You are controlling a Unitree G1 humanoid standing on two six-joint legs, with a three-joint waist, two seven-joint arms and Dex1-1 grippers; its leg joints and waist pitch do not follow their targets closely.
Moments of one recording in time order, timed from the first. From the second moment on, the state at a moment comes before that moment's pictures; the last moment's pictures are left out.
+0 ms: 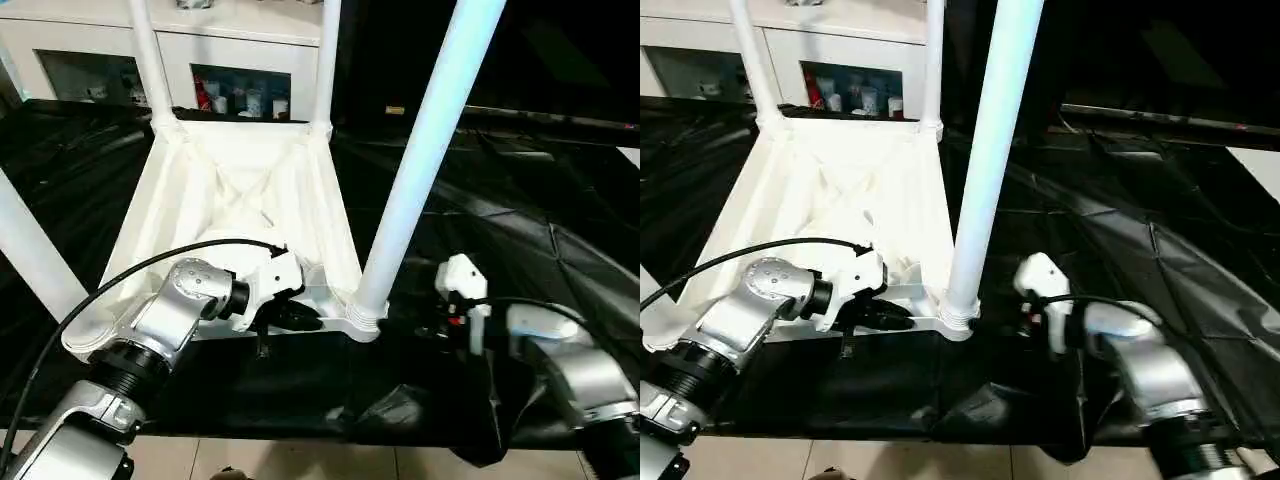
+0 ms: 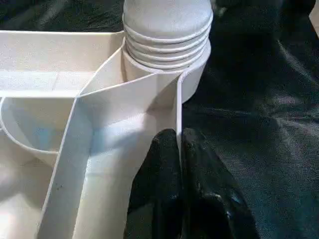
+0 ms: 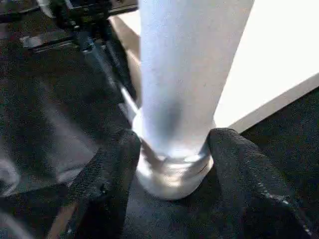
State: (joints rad) left arm -0.56 0.41 -0.38 0.46 -0.03 0.17 -1.21; right arm -0.27 -0.46 0.15 0.20 0.22 0.18 1.04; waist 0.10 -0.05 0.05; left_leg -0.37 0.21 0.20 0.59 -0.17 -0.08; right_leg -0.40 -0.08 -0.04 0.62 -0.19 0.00
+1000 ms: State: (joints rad) left arm -0.57 0.39 -0.37 0.48 -0.01 0.16 -1.20; right arm -0.35 -0.35 0.19 0.36 0.14 0.03 0.92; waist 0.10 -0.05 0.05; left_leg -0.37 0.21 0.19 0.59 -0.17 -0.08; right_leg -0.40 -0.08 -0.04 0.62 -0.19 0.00
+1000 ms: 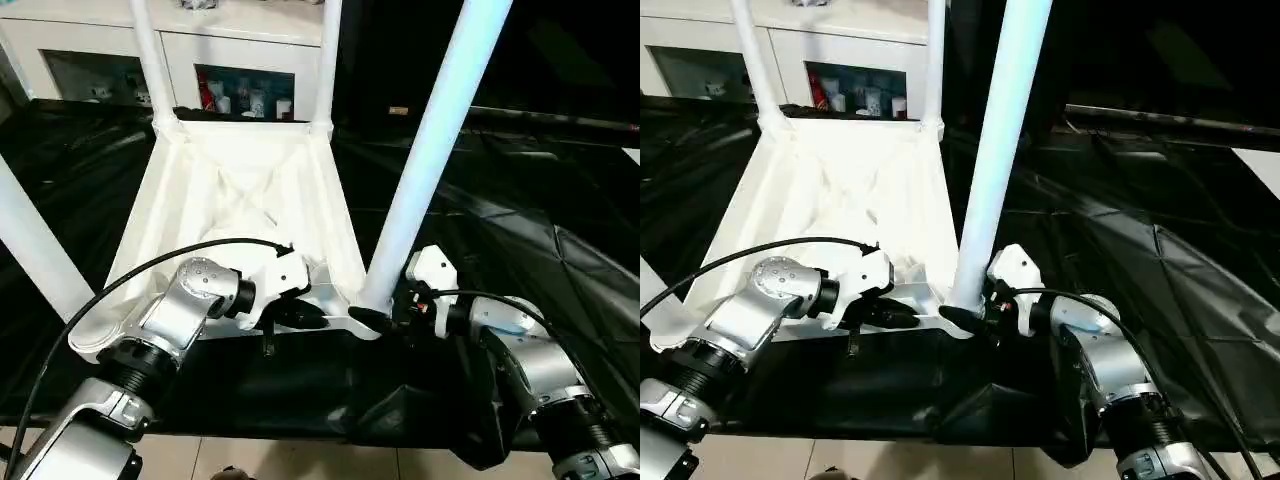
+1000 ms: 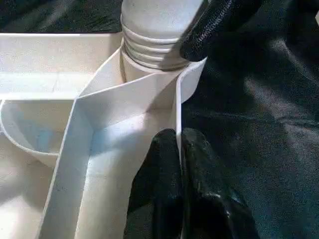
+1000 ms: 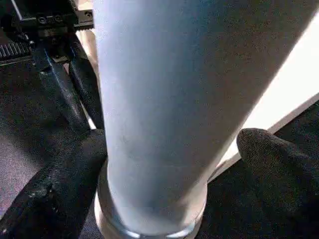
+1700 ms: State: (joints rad) left arm -0.56 0.40 -0.36 0.47 -0.01 0.16 -1.20; right arm -0.35 -0.31 0.18 0.43 0.16 0.00 0.94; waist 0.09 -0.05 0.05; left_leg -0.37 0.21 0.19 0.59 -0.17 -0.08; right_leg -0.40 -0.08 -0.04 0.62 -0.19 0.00
